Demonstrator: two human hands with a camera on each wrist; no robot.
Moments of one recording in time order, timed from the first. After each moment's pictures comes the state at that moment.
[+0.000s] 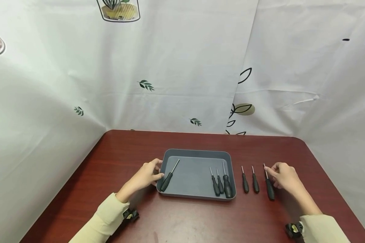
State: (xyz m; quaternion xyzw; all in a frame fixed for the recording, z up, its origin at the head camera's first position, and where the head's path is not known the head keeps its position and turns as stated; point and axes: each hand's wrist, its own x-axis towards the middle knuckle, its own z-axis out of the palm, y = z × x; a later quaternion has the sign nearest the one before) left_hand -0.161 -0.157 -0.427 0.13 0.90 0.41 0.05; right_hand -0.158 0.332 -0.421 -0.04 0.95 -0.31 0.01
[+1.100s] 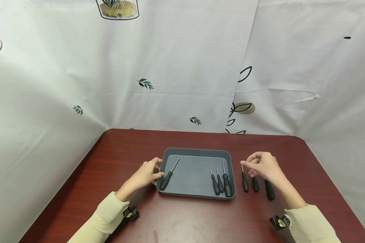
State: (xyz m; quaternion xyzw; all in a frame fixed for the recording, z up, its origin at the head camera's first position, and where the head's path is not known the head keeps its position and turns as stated) left_hand -0.162 -0.157 -0.427 0.13 0.91 0.40 0.06; right_hand -0.166 0.268 -0.385 -0.06 0.87 -0.49 0.05
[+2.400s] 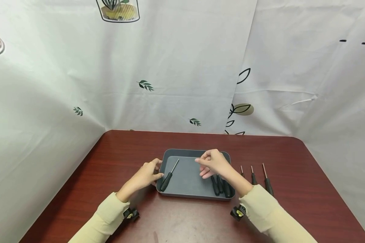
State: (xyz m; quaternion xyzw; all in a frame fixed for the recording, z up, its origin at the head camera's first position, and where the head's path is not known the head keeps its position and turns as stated) left_hand -0.162 -0.156 -0.424 0.12 0.93 0.35 0.05; right_hand -0.182 0.136 -0.378 -0.13 0.78 -0.59 0.18
